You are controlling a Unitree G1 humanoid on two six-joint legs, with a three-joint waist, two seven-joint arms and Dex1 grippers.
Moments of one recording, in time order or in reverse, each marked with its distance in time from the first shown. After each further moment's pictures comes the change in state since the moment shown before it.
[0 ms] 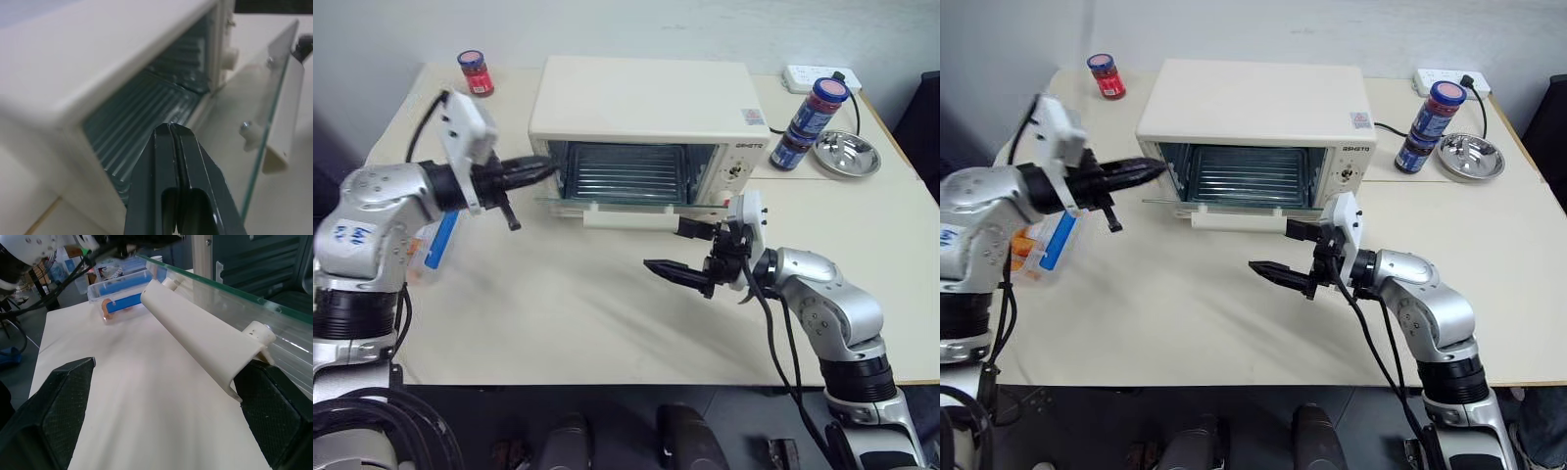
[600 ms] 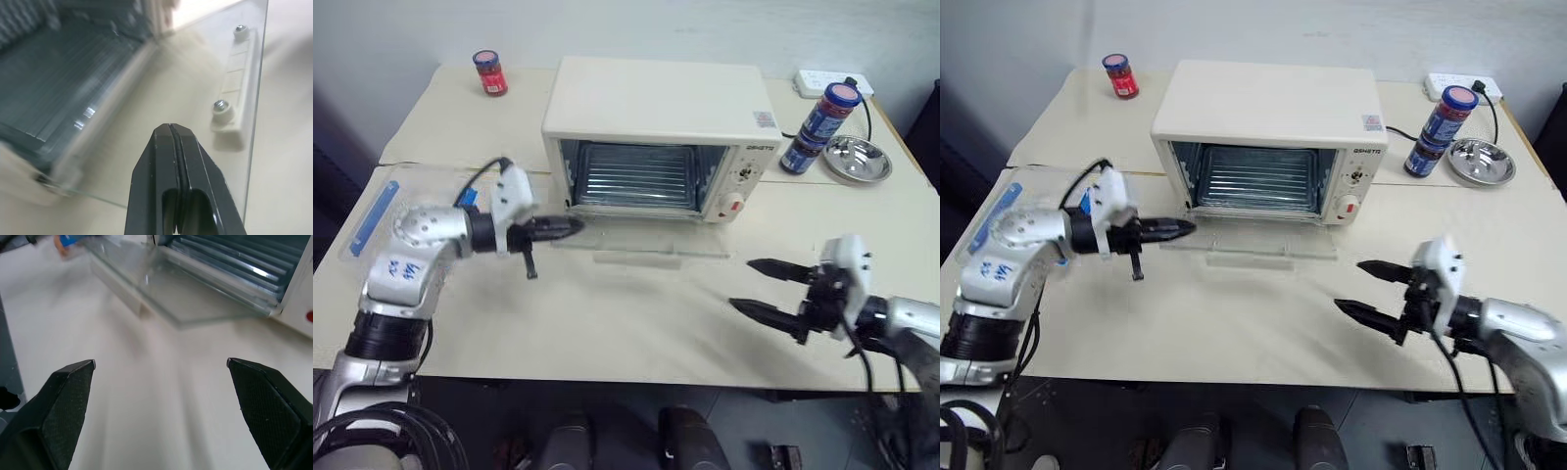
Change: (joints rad) left arm 0.176 -0.050 -0.075 -0.087 0.133 -0.054 -0.078; right arm 0.433 -0.346 -0.412 -0.230 0.180 0.116 0.033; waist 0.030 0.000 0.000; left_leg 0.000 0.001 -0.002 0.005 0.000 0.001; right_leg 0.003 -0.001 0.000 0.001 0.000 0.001
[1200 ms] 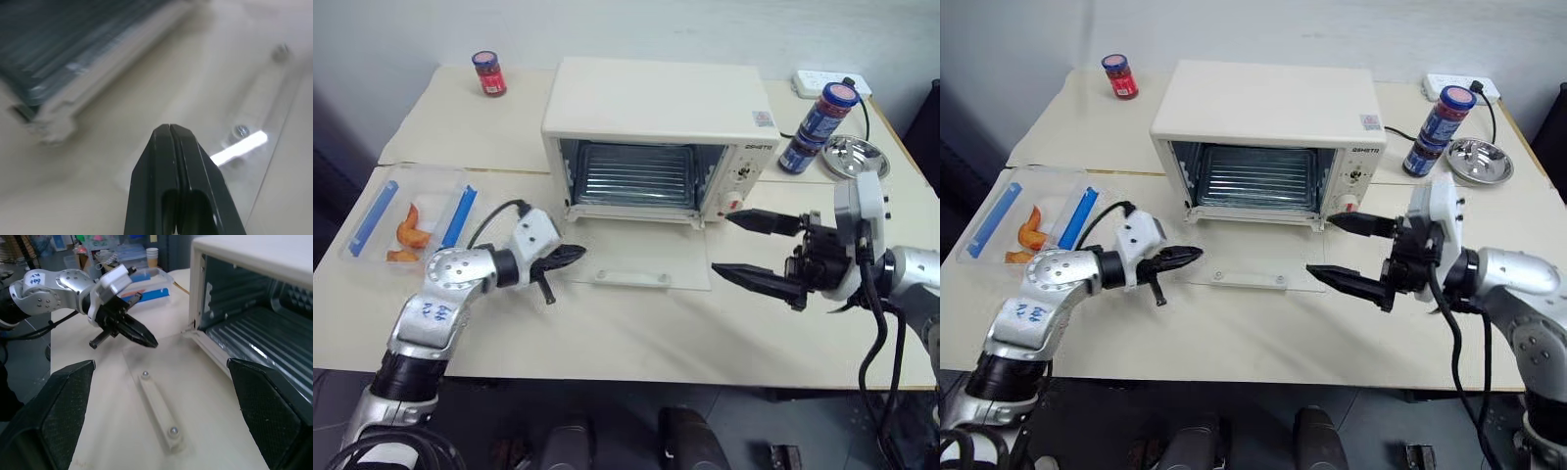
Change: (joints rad) left arm 0.181 -0.122 0.165 -0.247 0.028 0.218 0.286; right arm -0.361 -0.008 0.127 0.003 0.139 0.062 -0.037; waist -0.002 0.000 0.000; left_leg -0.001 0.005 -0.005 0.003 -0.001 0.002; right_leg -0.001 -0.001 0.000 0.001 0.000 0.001
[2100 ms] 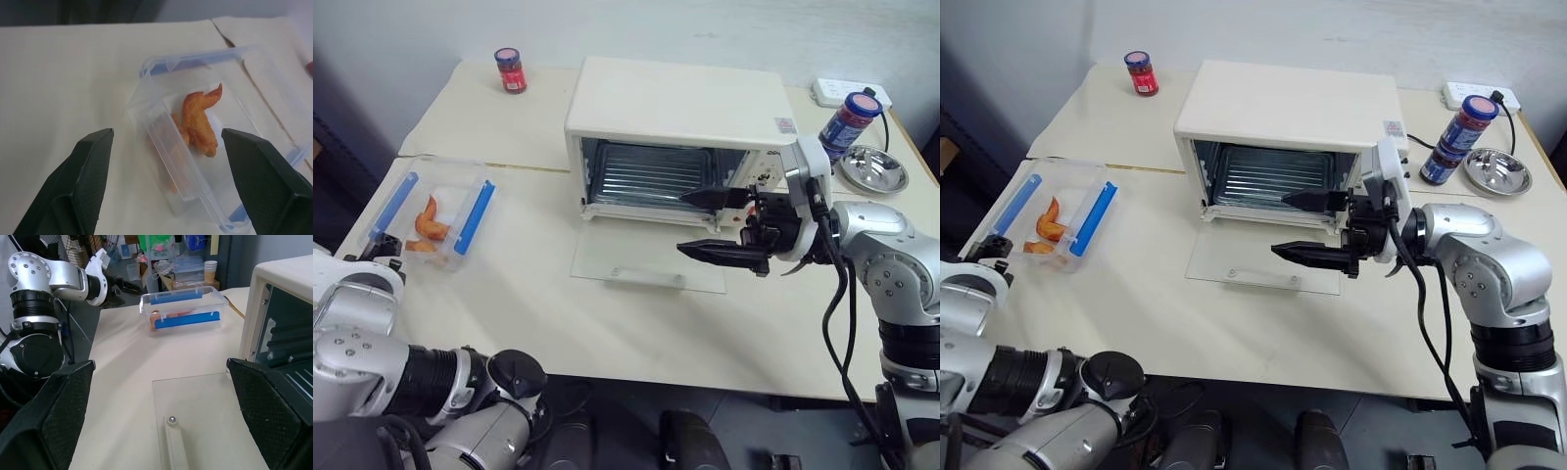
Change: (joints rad) left arm -0.456 -0.561 1.085 -0.403 0.189 1.018 1.006; right arm -0.234 0.104 0.207 0.207 -0.088 -0.036 0.138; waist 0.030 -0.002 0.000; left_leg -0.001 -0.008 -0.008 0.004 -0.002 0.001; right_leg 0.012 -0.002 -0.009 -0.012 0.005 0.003
